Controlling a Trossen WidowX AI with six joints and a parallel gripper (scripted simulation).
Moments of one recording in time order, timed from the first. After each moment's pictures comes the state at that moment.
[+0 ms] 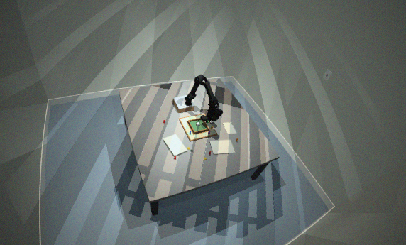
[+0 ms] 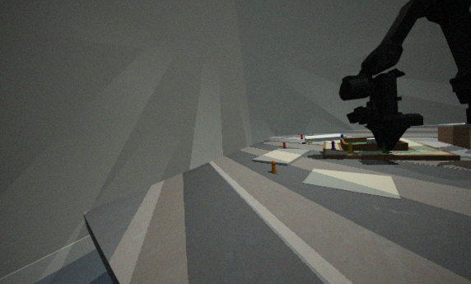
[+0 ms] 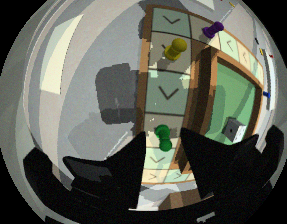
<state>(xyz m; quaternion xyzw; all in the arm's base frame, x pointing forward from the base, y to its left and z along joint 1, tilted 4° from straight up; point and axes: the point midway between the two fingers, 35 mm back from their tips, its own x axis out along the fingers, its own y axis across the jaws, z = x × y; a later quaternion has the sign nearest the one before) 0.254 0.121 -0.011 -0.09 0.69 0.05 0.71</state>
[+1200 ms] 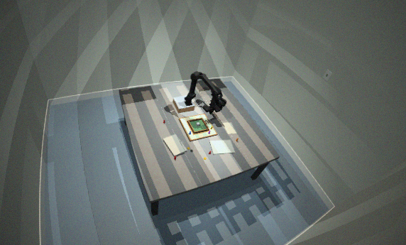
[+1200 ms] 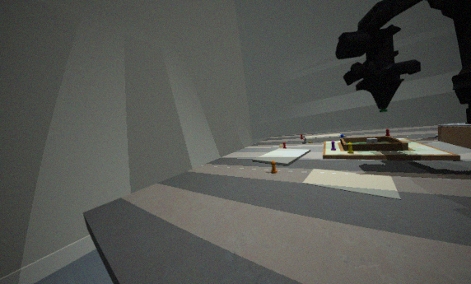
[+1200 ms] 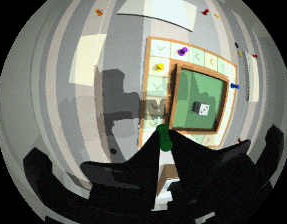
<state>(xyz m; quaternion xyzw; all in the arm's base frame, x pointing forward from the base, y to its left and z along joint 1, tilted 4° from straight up) 0.251 0.127 0.108 -0.10 0.69 0.05 0.71</state>
